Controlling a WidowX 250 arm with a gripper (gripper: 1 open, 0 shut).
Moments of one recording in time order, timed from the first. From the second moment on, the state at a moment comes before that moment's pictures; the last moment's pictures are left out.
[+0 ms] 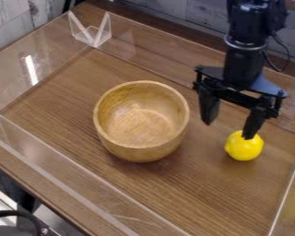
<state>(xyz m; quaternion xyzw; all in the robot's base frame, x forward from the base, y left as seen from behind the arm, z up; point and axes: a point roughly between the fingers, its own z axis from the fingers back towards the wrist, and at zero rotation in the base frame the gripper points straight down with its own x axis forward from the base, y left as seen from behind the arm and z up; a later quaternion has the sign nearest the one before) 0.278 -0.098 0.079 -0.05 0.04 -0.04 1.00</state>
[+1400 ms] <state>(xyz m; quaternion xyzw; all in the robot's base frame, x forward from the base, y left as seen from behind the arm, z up) 0.297 -0.123 0.058 -0.06 0.00 -0.05 1.00</state>
